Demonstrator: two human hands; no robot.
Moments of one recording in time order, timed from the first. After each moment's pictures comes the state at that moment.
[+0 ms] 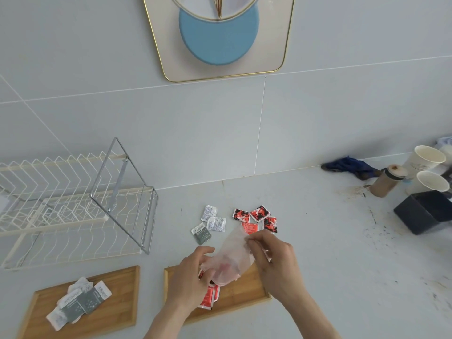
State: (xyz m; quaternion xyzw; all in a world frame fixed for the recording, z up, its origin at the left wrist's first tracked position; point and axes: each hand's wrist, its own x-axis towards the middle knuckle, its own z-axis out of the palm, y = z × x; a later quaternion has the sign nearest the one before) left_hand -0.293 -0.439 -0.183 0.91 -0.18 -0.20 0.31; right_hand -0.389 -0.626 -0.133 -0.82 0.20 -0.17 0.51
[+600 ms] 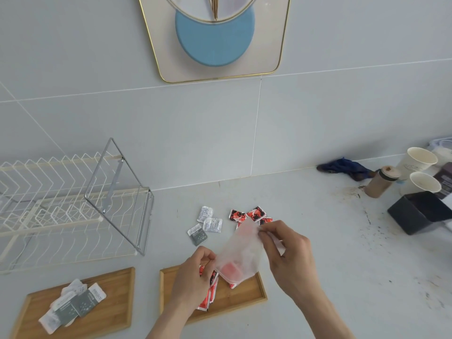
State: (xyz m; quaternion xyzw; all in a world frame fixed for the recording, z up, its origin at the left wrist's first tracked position) left_hand -0.299 -0.456 -0.175 0.89 -0.15 -0.20 0.38; right_hand -0.399 -0.644 -0.101 -0.84 0.19 -0.27 0.43
